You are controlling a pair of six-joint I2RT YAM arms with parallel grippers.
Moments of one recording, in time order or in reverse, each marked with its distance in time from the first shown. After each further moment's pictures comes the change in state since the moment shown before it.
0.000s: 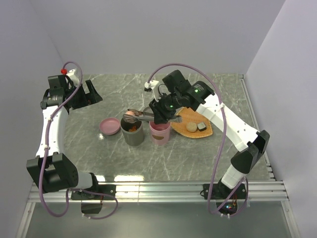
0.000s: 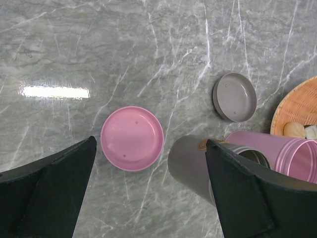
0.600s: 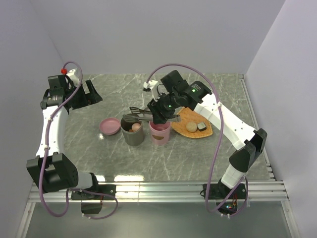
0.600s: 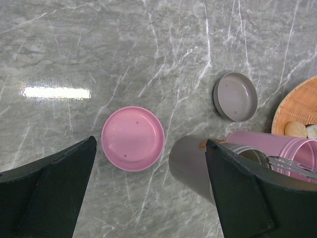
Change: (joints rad) left arm 0.000 0.000 0.000 0.000 0.000 0.007; right arm 0.000 0.040 0.000 0.021 0.037 0.003
